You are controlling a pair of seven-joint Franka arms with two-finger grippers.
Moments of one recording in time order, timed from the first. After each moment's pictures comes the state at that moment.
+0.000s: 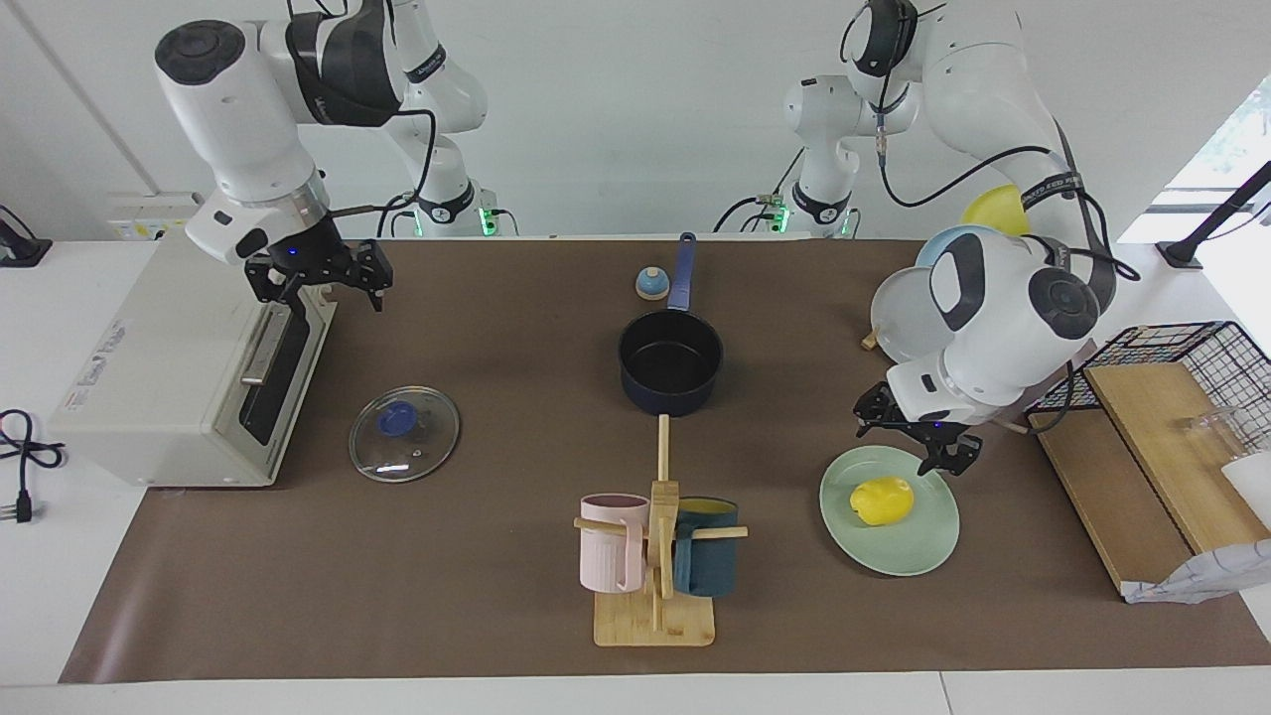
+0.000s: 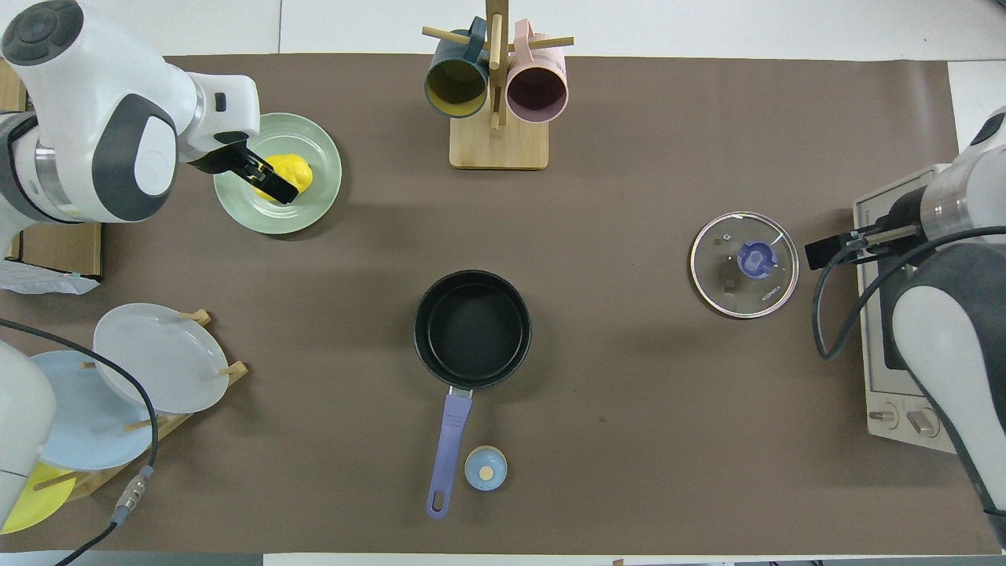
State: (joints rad) left arm -0.10 0.50 -0.10 -1.46 -0.08 1.94 0.59; right arm -0.01 -0.04 0.04 -1.87 -0.03 1.83 -0.14
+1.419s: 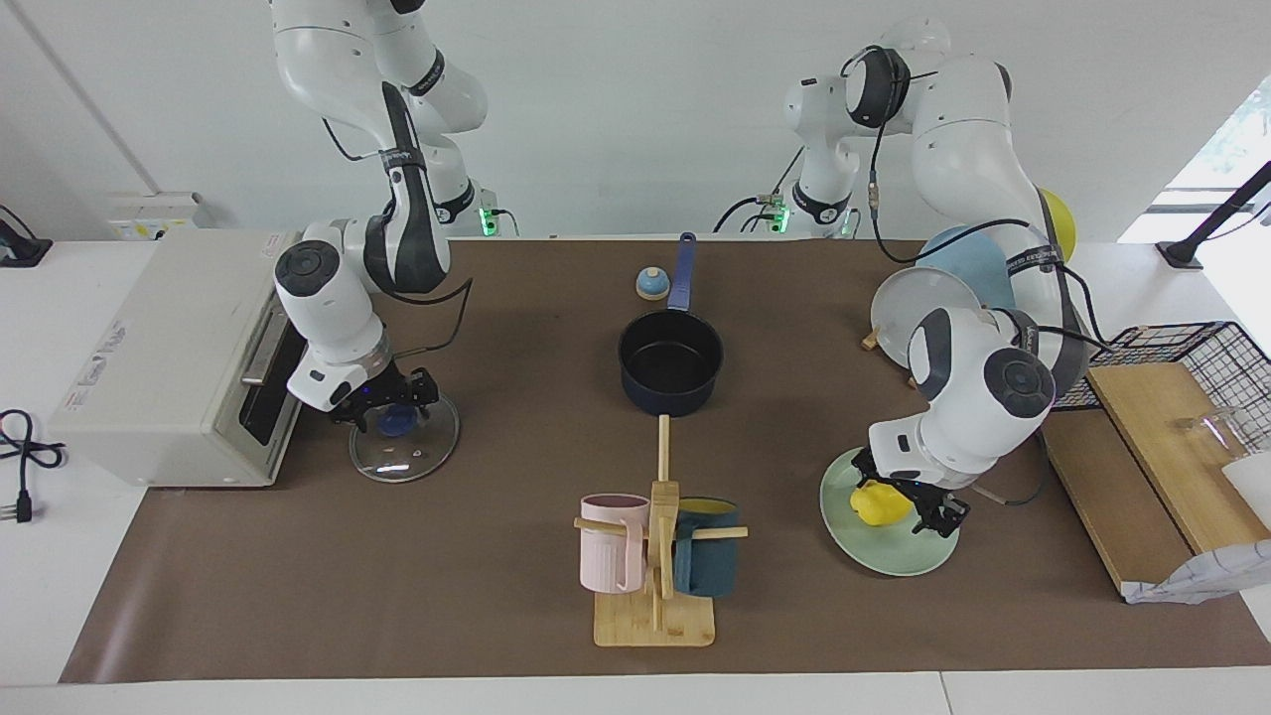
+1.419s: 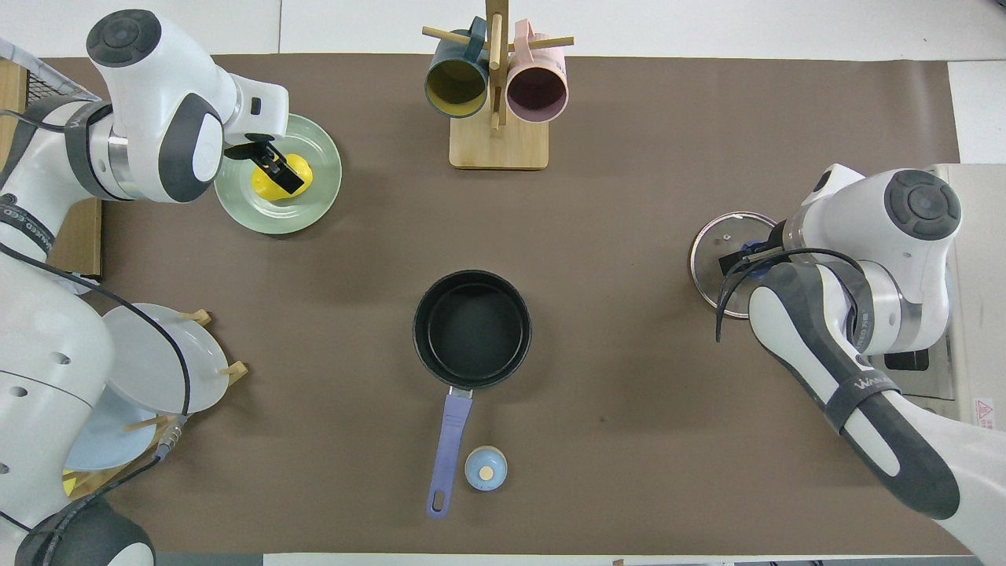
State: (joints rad) left arm -0.10 0.68 -0.10 -1.32 0.04 2.01 0.71; right arm 0.00 0.21 0.03 -2.10 -0.03 2.33 -0.19
